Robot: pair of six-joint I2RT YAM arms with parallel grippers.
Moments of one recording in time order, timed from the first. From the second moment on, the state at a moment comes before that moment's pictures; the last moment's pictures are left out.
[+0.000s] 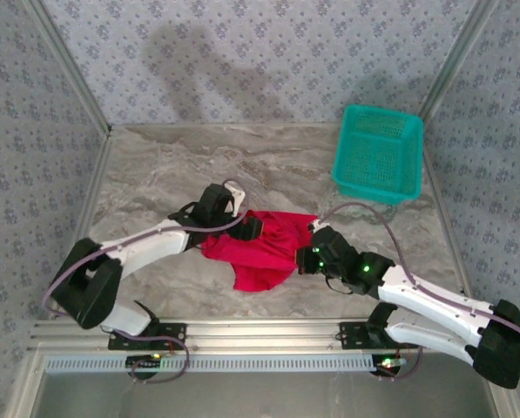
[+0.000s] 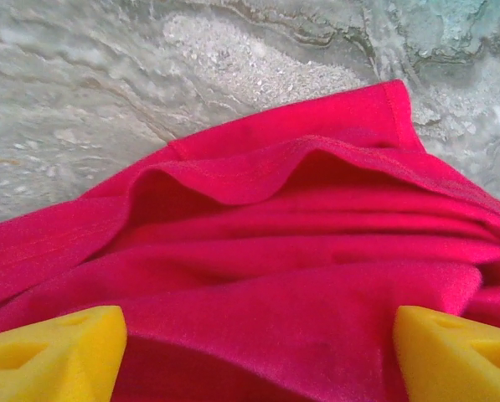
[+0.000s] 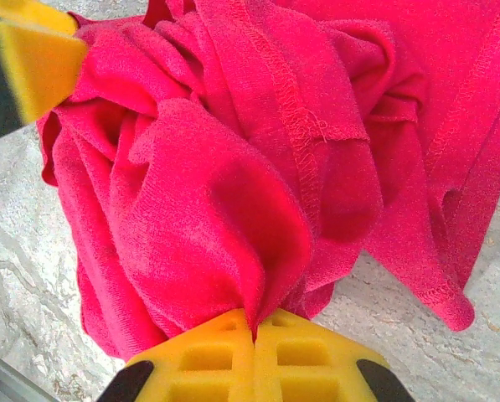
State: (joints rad) left arm -0.69 1.48 0.84 -0.14 0.18 -0.34; right arm 0.88 0.91 0.54 -0.41 0.09 0.74
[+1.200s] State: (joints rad) left arm -0.24 1.43 1.28 -0.51 0.35 -0.60; right arm 0.51 0.89 0.48 -0.60 0.03 0.71
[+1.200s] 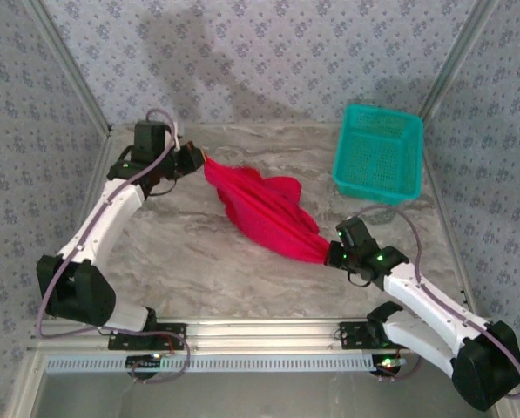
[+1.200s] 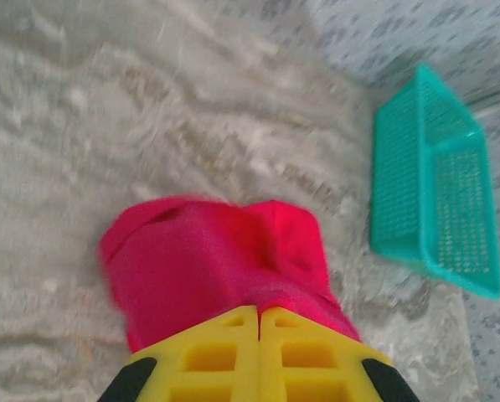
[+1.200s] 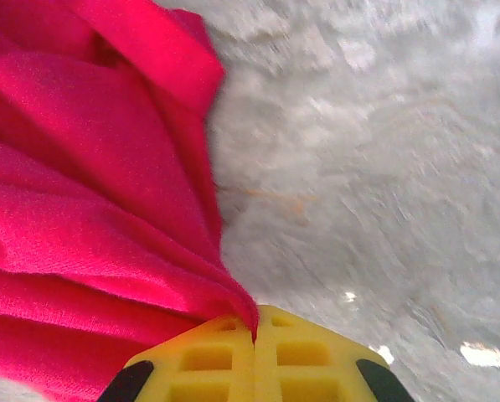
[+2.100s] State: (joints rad) left arm -0.36 1.19 0.95 -0.35 0.29 -0.61; right arm 0.71 1.77 1.28 -0.59 0.04 0.49
